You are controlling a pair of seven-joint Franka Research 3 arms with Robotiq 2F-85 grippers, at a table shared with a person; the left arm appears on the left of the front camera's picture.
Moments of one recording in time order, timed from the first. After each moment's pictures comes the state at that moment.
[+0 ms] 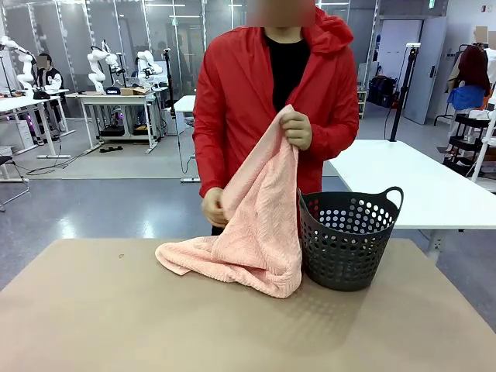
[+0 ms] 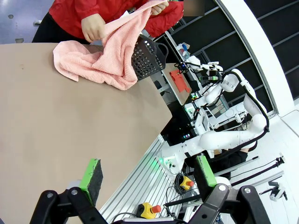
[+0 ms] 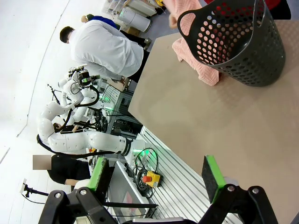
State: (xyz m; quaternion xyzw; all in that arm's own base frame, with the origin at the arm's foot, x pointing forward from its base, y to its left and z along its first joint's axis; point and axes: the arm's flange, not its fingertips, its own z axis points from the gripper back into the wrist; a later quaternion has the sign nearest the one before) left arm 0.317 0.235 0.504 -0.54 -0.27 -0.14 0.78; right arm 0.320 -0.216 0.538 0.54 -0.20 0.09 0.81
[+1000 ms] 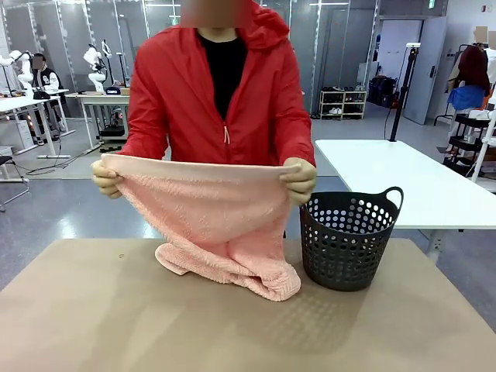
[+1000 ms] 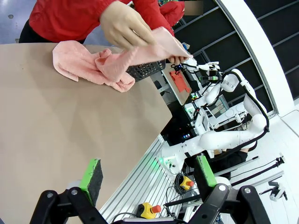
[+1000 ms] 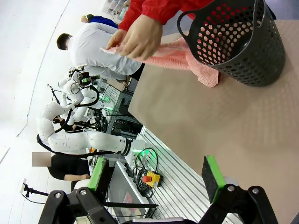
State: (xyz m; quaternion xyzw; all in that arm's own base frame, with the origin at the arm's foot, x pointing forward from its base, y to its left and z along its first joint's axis) left arm 0.317 0.235 0.504 -0.54 -0.27 -0.14 0.78; right arm 0.320 -0.216 0.538 0.54 -0.20 0.09 0.81
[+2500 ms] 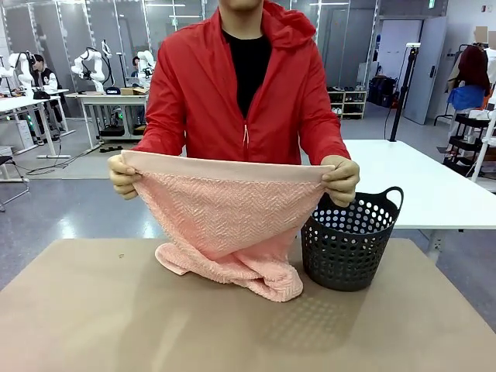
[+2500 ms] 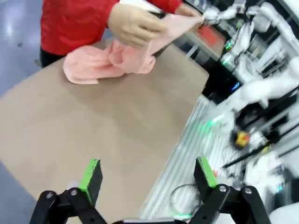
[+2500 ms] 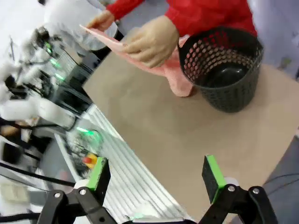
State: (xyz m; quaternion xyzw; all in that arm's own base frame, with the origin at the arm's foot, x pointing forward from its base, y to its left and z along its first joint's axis) left arm 0.312 0.206 0.604 -0.36 -0.32 -0.35 0.80; right arm 0.313 -0.196 0.638 0.37 -0.29 0.26 0.85
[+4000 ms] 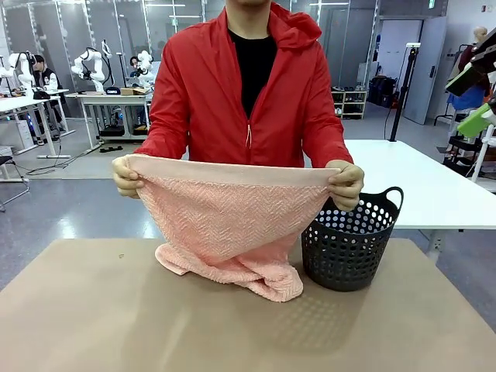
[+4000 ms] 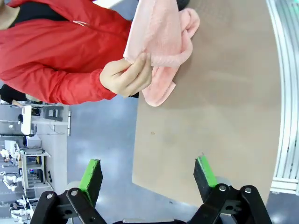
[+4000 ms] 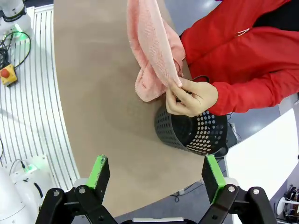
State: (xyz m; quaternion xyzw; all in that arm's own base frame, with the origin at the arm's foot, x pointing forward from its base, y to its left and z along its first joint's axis) left arm 0.254 -0.015 0.693 0.10 -0.39 -0.67 0.63; right arm 0.254 0.033 0.743 0.02 -0.33 0.60 0.73
